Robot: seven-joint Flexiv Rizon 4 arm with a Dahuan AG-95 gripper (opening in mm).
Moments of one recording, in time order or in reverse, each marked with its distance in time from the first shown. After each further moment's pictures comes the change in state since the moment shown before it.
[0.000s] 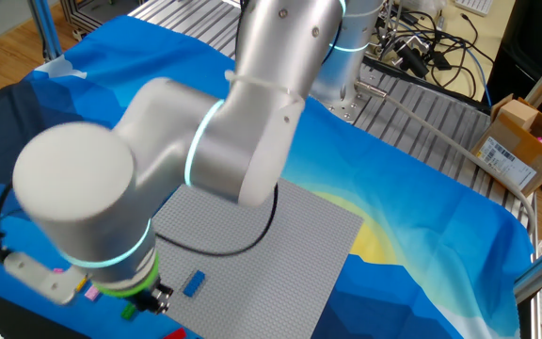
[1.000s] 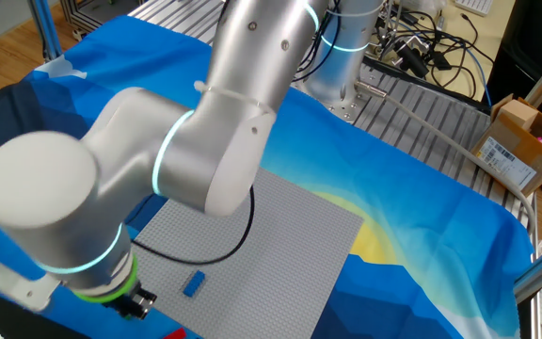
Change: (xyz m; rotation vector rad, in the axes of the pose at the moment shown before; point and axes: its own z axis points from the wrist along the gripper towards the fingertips) arm -0.014 -0.016 0.015 -0.020 -0.007 -0.027
